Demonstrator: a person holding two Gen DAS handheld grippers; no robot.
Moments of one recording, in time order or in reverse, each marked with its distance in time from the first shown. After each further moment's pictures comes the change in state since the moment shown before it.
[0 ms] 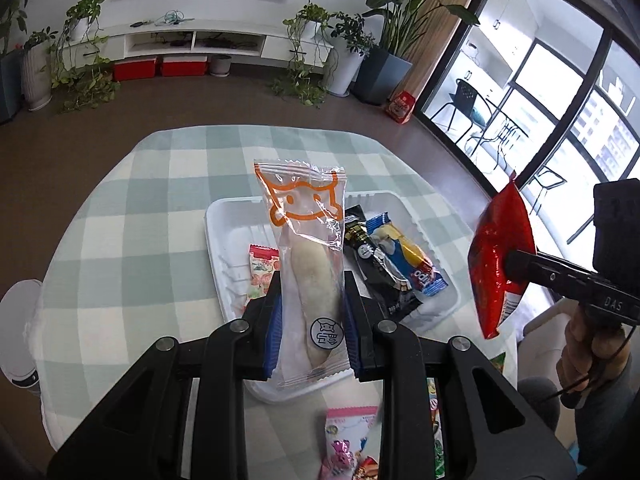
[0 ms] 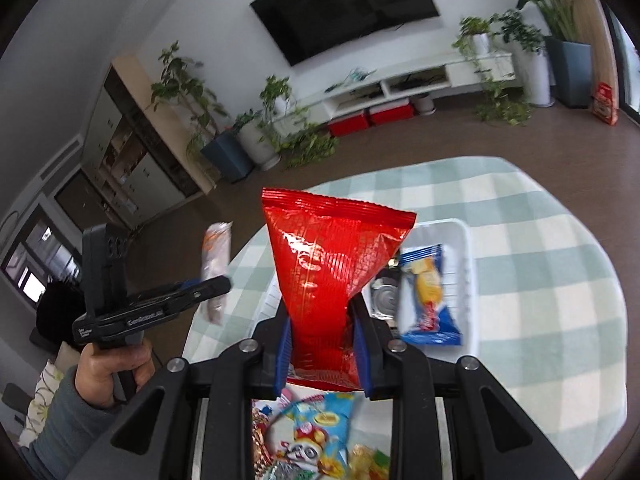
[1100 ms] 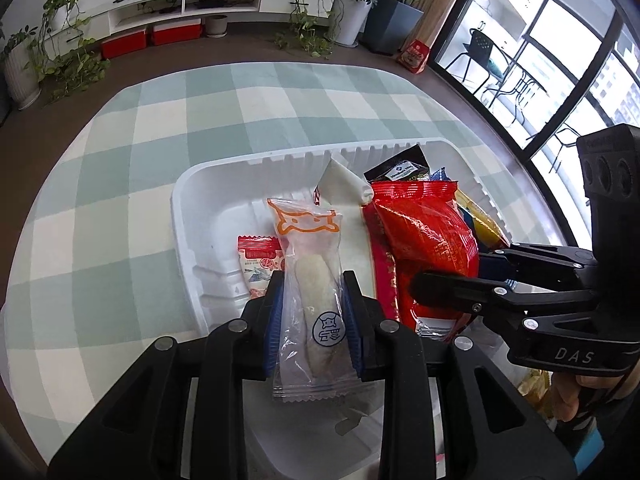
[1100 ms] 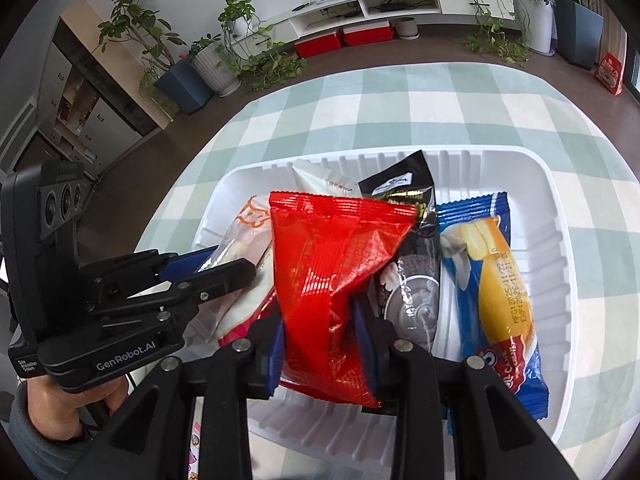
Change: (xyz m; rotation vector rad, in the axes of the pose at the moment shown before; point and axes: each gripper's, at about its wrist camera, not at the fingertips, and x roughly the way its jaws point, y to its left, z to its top) left arm 0.116 0.020 -0.001 0.058 0.163 0.067; right arm 0.146 -0.023 -0.002 0.041 0.251 -0.136
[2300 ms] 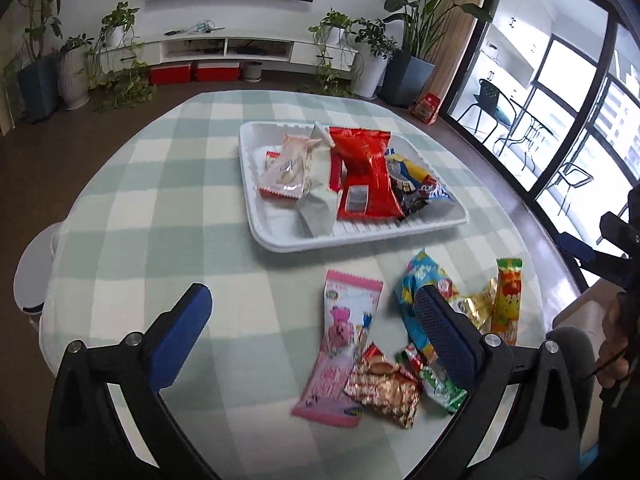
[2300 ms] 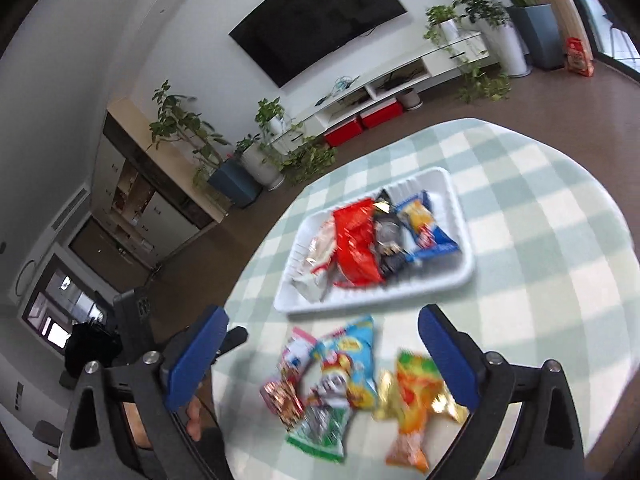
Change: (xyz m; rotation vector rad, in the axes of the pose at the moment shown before) left arm -0.137 -0.051 -0.176 -0.085 -0.222 0.084; right arm -0.198 -0.025 -0.169 0.144 -0.384 0.182
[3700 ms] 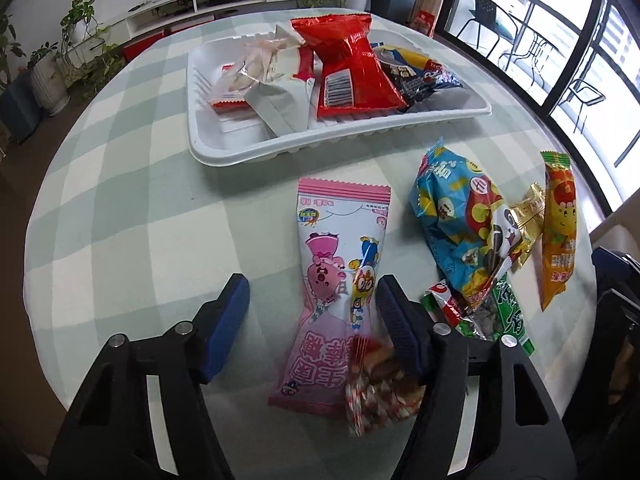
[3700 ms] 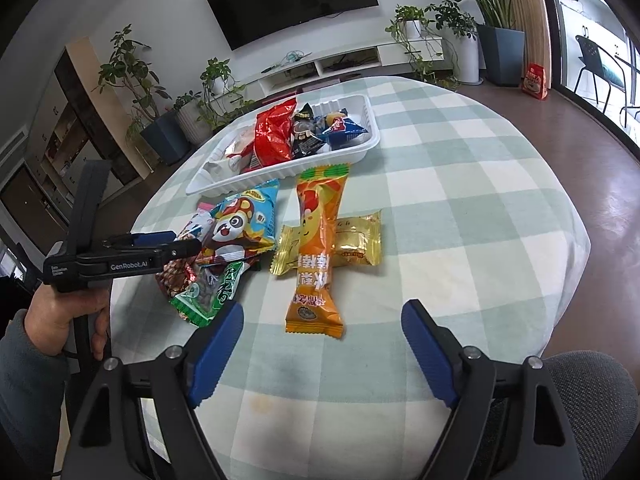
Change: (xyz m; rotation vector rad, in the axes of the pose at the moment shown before) left arm 0.077 -0.021 -0.020 0.185 0.254 0.060; right arm -0.001 -0.013 -0.106 -0.127 0.103 -0.292
